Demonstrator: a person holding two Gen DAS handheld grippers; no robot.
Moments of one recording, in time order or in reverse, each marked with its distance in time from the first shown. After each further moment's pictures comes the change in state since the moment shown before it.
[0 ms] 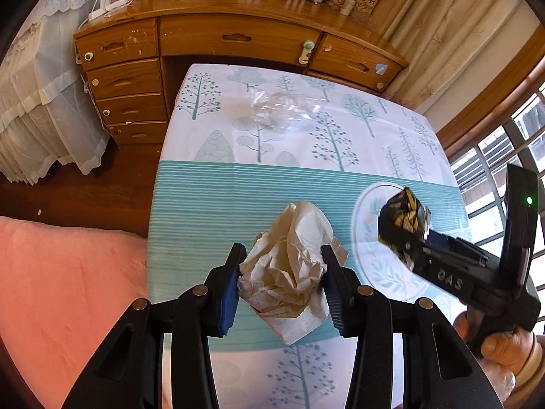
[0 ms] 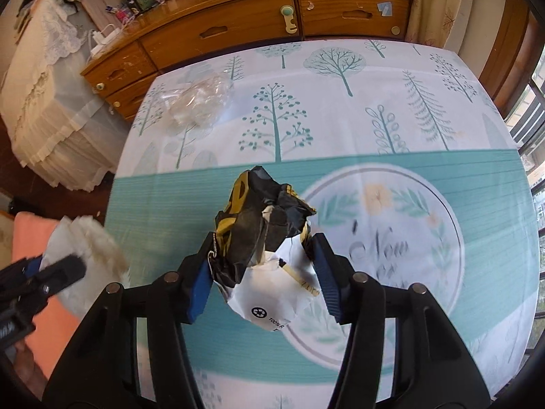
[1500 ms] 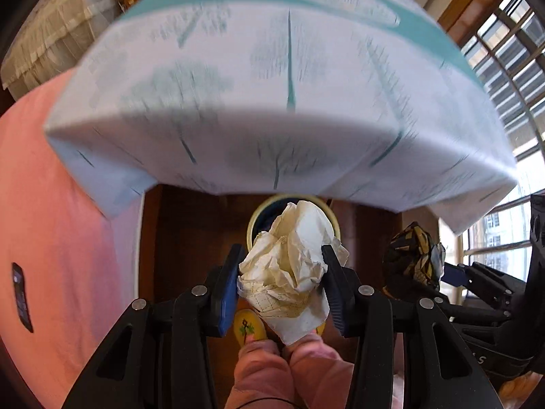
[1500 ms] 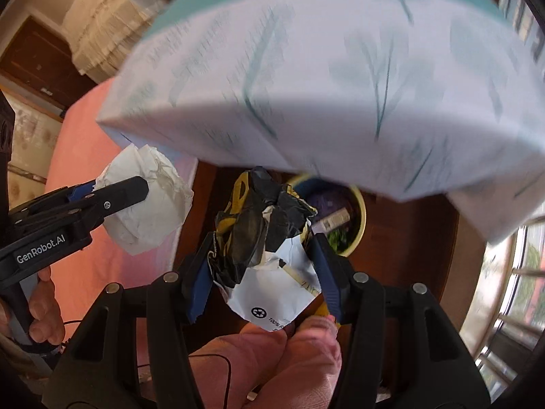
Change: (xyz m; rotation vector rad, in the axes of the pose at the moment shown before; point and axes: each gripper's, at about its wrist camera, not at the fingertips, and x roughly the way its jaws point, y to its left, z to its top) left arm 0.048 -0.173 -0.448 -0.071 0.172 0.159; right arm -0.092 -0.181 -0.429 -0.126 0.267 0.189
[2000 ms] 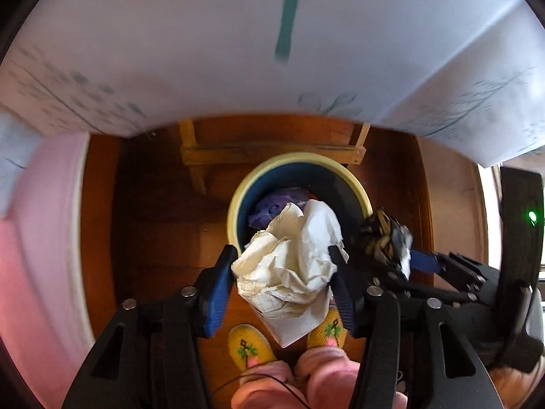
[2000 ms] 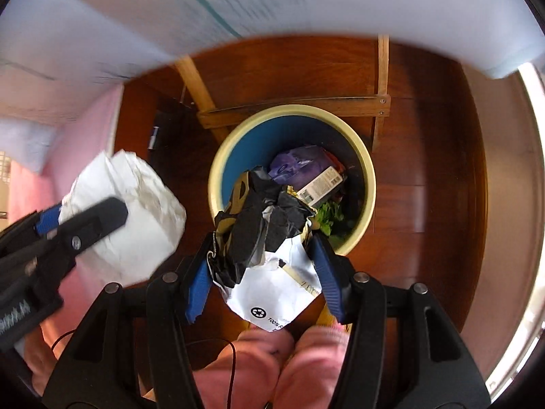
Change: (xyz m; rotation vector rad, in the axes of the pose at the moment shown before) left arm 0.209 0.020 -0.033 0.062 0.065 -0.059; right arm 0.225 -0.074 -0.026 0.148 0.044 -0.084
